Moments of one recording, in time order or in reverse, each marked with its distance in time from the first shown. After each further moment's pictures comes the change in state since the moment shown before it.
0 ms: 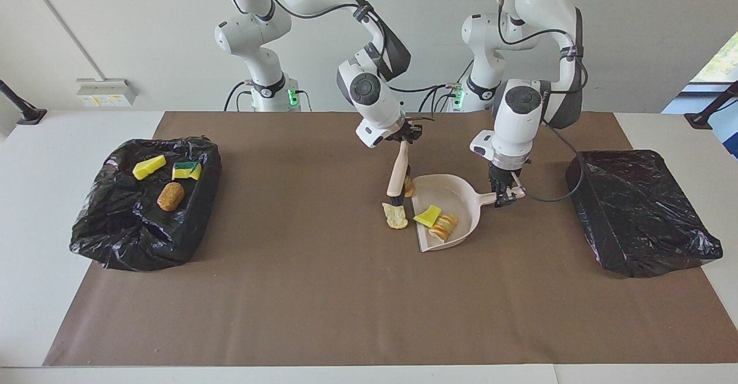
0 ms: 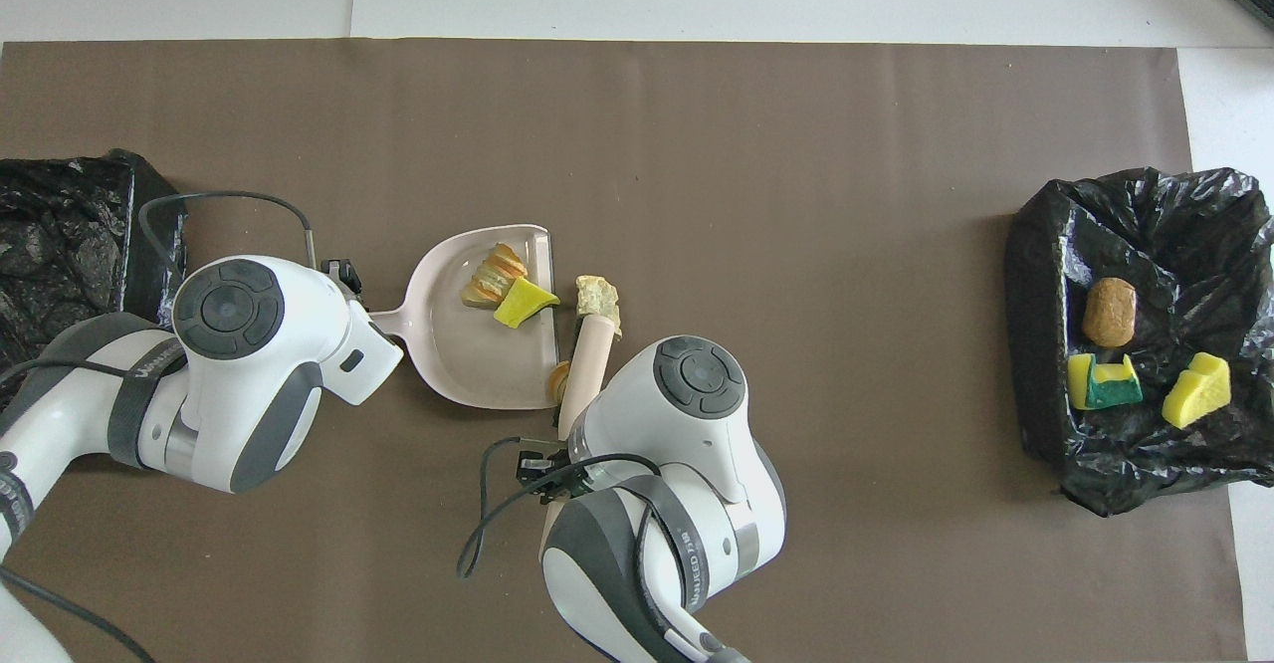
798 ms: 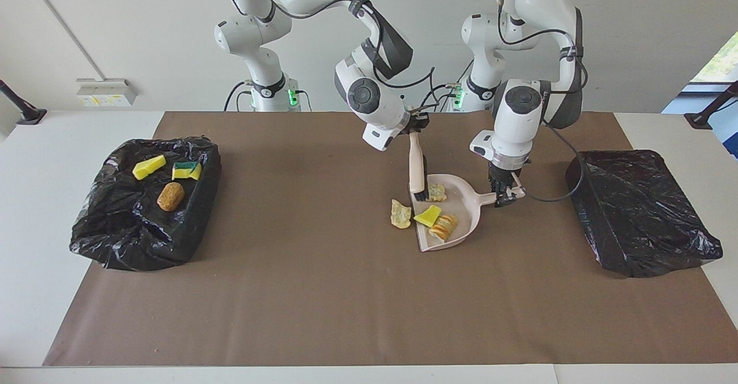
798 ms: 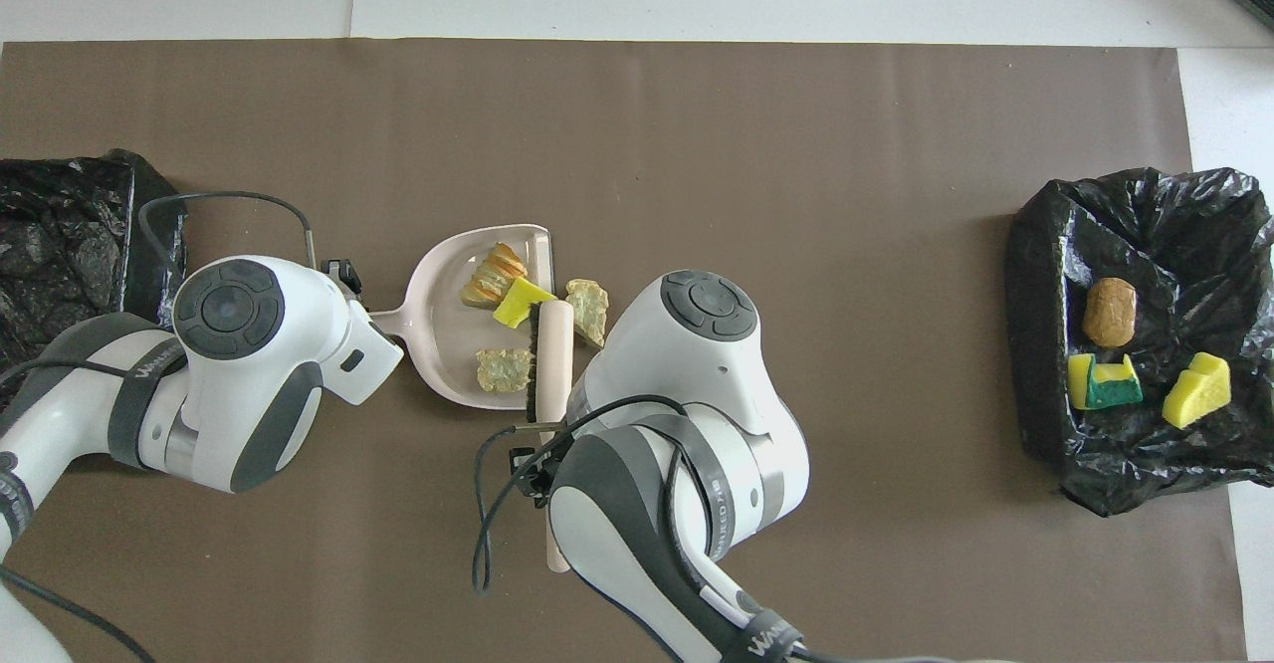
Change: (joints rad) left arm 0.000 0.000 0.000 0.000 0.000 0.000 -0.003; right arm -0.064 -0.001 -0.011 0.141 -0.043 -0.257 -0.161
